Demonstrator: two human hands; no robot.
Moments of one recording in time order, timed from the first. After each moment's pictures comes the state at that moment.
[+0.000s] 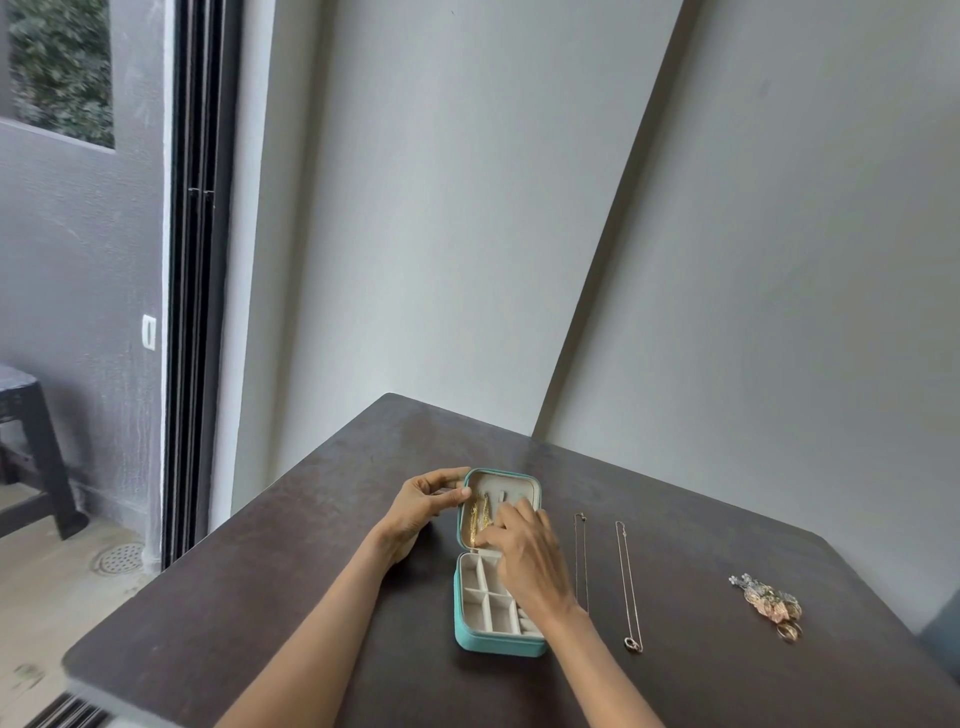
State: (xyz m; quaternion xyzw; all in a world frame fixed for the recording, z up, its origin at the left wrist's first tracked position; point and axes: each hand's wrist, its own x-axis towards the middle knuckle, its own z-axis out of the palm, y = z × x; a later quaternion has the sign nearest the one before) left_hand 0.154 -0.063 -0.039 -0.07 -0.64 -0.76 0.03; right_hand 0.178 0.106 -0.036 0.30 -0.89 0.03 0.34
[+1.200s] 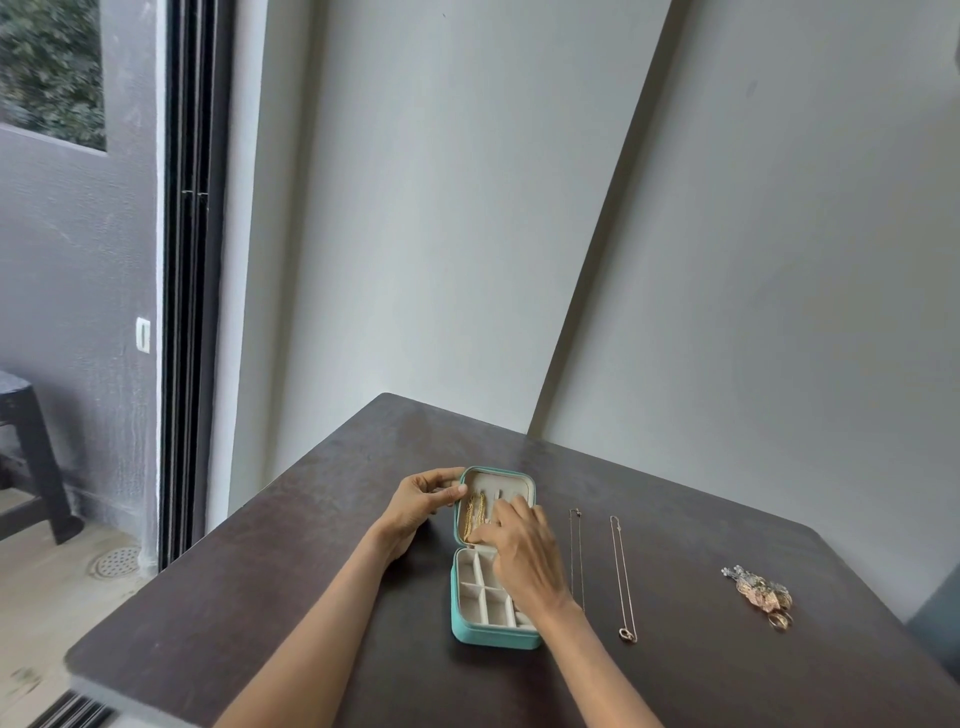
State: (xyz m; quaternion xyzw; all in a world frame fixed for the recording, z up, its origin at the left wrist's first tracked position) left_hand 0.152 -0.063 -0.041 -0.07 -0.64 -0.76 0.04; right_hand 0.180 0.105 -0.037 0.30 -0.89 0.03 0.35
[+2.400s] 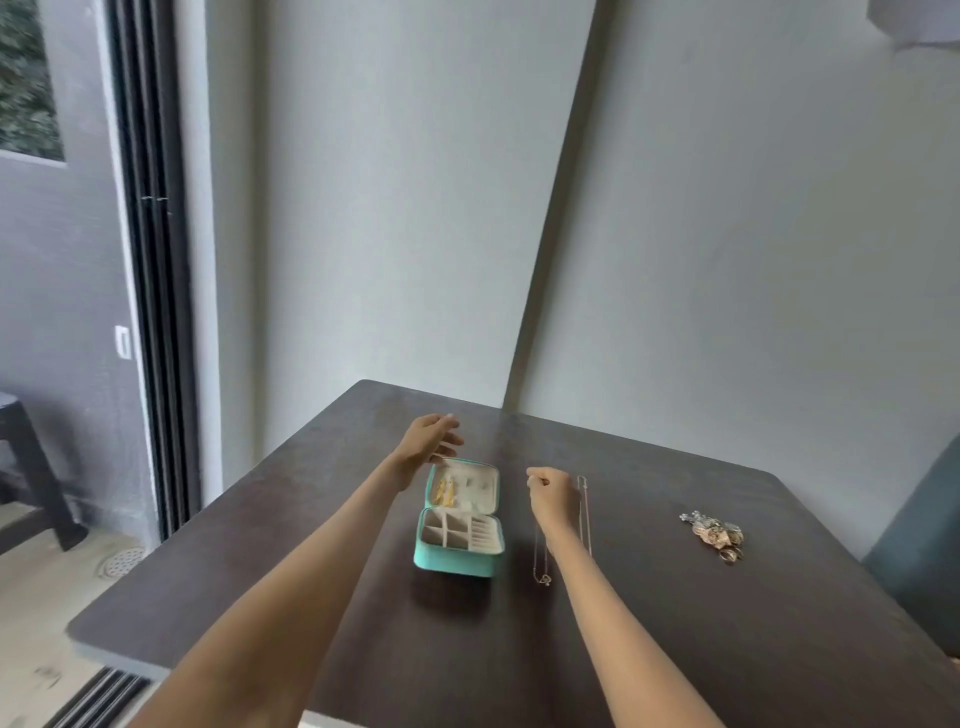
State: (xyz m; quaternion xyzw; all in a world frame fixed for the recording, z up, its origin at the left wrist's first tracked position) left_hand 0.144 -0.027 0.018 0.00 -0.73 -0.68 0.01; right_hand 0.164 0.160 -0.017 -0.07 -0.87 0.45 0.16
